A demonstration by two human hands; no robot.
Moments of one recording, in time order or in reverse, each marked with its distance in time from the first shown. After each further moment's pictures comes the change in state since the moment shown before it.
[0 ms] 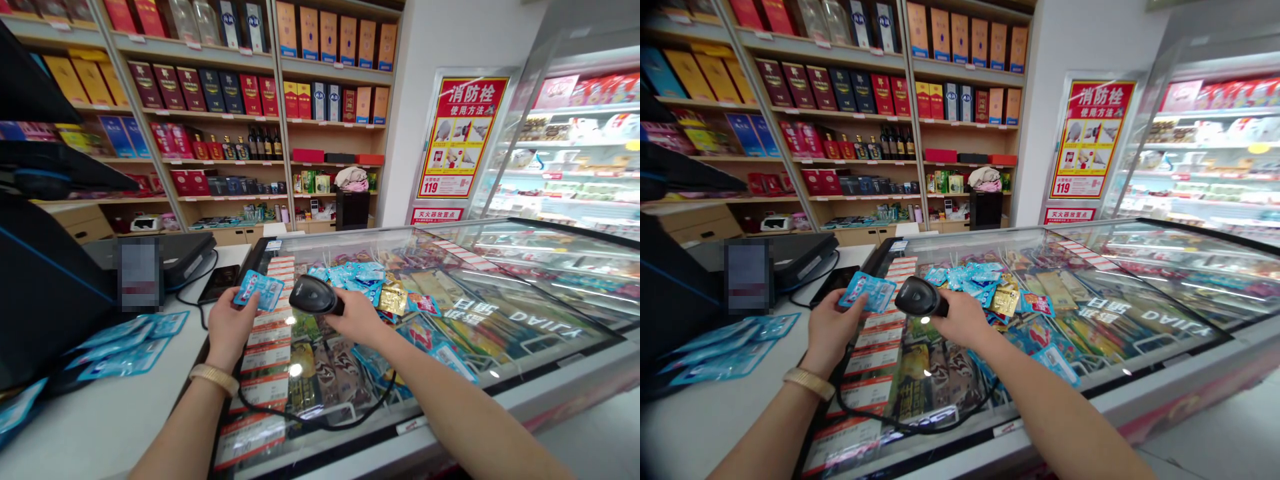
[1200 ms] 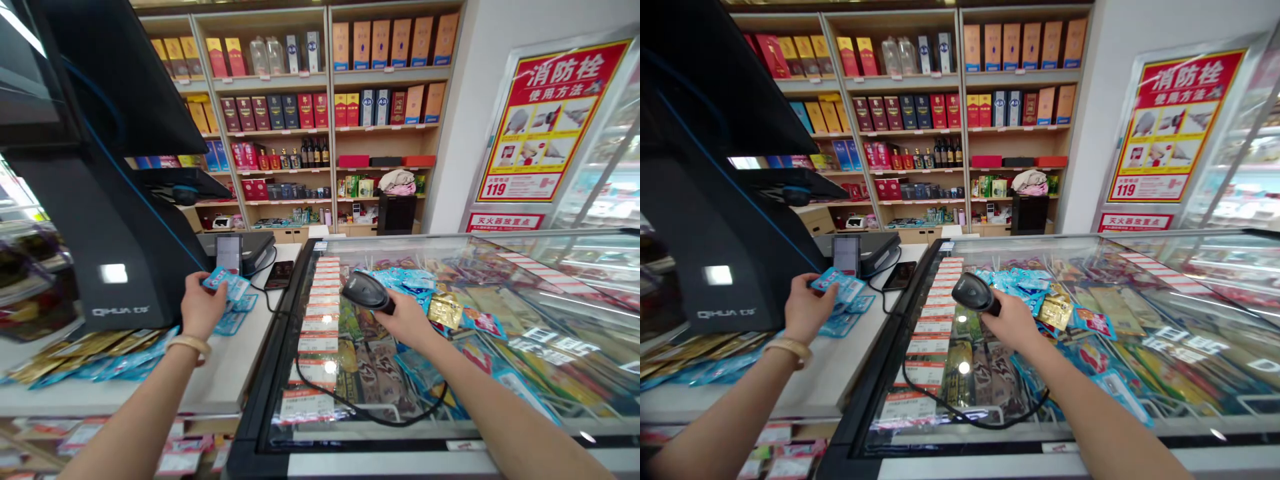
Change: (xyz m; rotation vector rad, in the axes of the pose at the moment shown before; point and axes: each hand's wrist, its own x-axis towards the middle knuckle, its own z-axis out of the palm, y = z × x) left_hand 0.044 -0.001 -0.148 0.514 0.379 -0.009; right_hand -0.001 0.008 0.003 0.049 0.077 -0.025
